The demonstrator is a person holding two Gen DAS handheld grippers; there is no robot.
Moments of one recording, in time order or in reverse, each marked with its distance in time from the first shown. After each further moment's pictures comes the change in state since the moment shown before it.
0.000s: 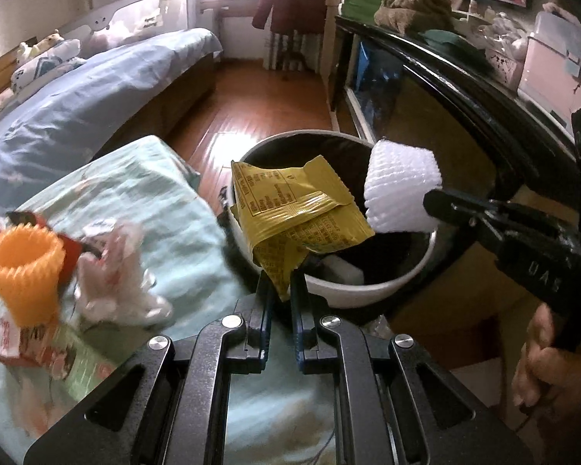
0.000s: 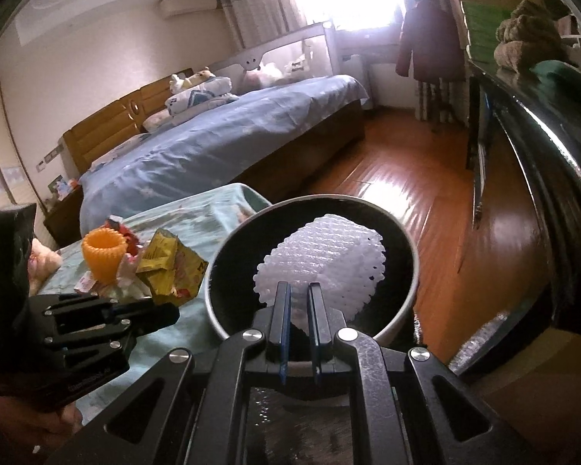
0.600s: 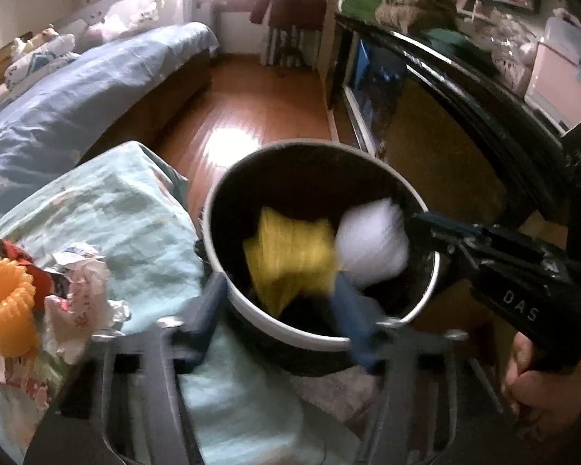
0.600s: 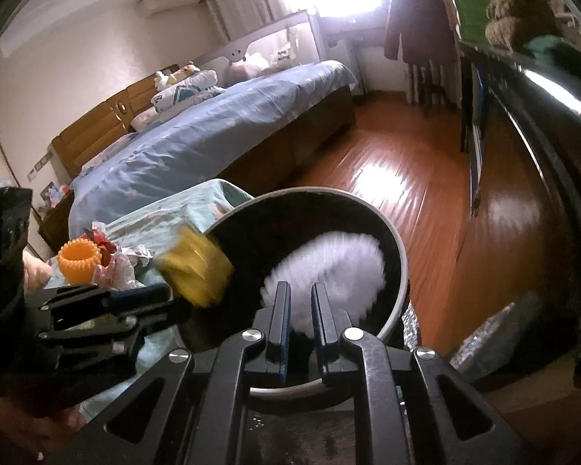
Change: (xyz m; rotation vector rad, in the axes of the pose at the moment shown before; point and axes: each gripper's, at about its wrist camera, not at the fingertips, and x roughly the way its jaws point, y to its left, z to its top) left arm 0.019 -0.010 0.022 -0.016 0.000 -0.011; right arm 0.028 -0.022 0.008 0.065 0.054 -0.003
